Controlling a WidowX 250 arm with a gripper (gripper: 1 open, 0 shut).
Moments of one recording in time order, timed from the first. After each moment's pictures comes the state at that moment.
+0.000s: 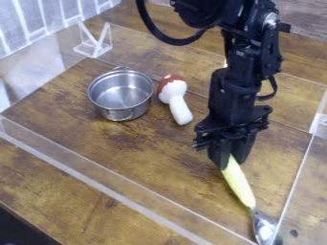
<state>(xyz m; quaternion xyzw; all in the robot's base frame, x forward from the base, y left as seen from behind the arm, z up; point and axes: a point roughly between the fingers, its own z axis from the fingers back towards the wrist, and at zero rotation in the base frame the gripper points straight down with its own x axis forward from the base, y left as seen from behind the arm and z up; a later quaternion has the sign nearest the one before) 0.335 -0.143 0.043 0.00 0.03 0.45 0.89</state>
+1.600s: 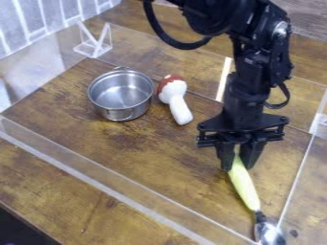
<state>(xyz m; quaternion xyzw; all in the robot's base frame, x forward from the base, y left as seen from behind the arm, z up) 0.331 -0.149 0.042 0.01 0.02 0.29 0.96</state>
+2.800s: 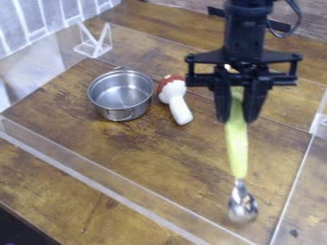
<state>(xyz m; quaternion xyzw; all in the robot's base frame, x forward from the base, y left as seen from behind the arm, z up) 0.314 -0.125 0.145 -0.05 0.02 0.23 0.97</state>
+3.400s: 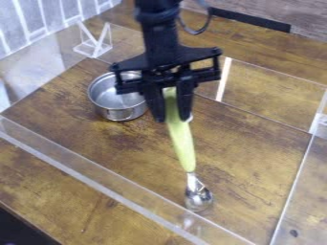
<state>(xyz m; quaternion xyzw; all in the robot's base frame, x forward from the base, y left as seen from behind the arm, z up) 0.285 -0.065 0.122 -0.08 0.00 0.25 0.96</state>
